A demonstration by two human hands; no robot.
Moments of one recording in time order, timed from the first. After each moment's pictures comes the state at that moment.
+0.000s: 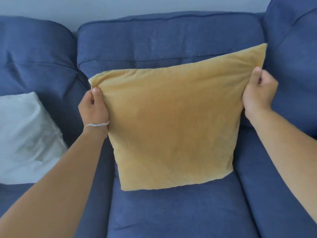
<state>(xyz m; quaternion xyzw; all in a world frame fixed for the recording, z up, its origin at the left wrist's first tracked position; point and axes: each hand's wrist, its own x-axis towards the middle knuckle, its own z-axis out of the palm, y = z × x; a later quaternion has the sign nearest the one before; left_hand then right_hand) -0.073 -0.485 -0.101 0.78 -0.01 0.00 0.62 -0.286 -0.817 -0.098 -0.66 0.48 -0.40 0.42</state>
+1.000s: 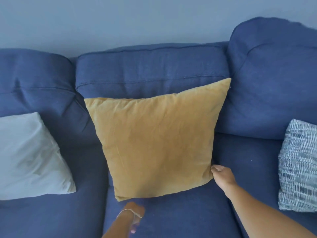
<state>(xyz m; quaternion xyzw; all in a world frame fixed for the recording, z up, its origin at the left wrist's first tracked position) -0.279 -0.413 -0.229 0.82 0.05 -0.56 0.09 -0.447 -0.718 -0.224 -0.60 0.62 0.05 0.50</state>
